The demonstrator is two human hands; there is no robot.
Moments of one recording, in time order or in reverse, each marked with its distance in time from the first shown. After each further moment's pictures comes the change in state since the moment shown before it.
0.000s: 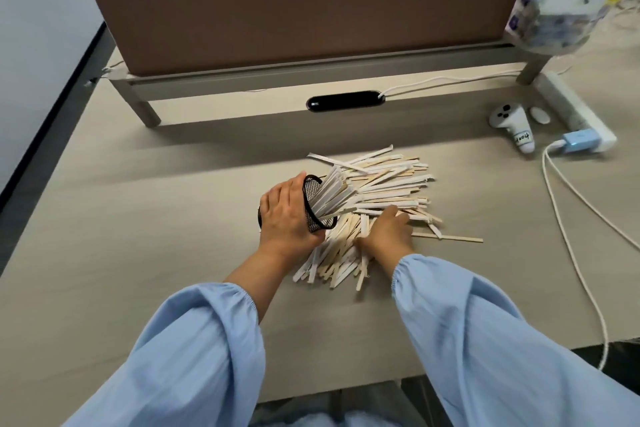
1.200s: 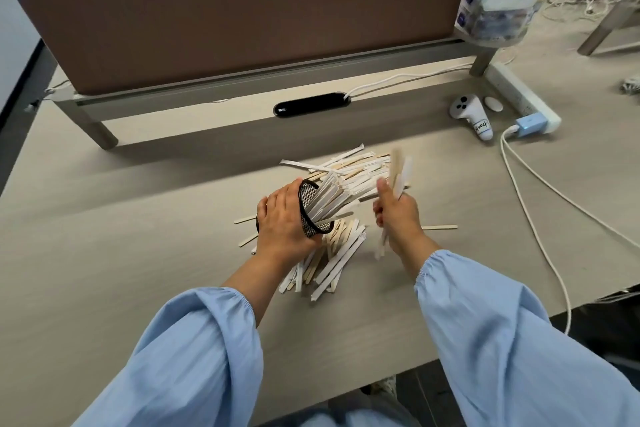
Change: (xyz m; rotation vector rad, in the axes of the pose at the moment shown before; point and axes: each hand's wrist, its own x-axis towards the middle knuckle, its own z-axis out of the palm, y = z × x) left_hand 0.012 0.007 0.019 -0.107 -0.086 0.093; right_hand -0.010 0.015 -0.044 1.029 0.134 -0.078
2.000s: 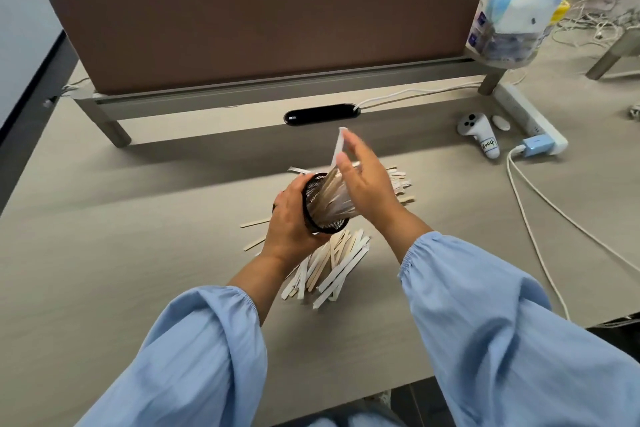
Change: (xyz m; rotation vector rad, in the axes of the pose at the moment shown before) left_hand 0.010 0.006 -0.009 -0.376 0.126 0.068; right_hand -0.017 -0.067 0.041 -0.416 -0.296 -0.647
